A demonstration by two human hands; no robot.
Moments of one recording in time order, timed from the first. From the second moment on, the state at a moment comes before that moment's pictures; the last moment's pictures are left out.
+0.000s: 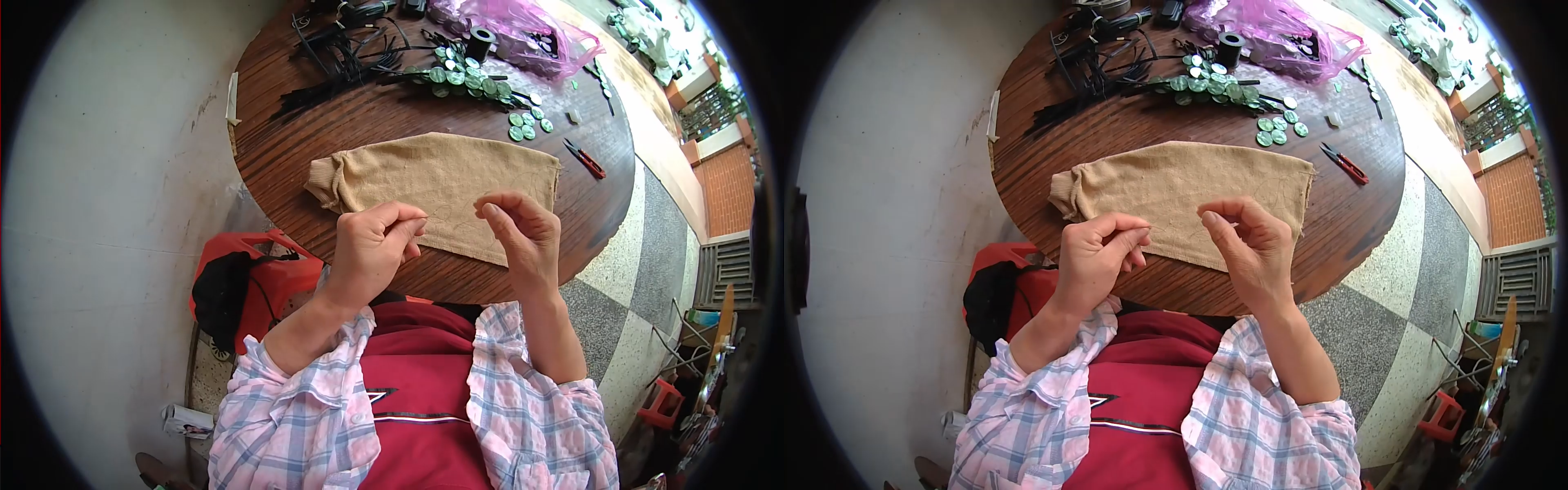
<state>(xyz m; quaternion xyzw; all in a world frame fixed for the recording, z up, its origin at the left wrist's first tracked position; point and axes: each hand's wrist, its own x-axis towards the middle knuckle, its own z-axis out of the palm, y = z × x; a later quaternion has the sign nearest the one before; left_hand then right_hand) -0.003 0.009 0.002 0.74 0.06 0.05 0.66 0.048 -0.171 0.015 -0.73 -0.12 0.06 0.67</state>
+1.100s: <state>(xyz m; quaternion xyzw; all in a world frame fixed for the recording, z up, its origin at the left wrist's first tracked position) -0.009 -0.002 -0.001 0.89 -0.11 0.31 0.32 0.032 -0.144 0.002 -0.80 -0.29 -0.14 0.50</state>
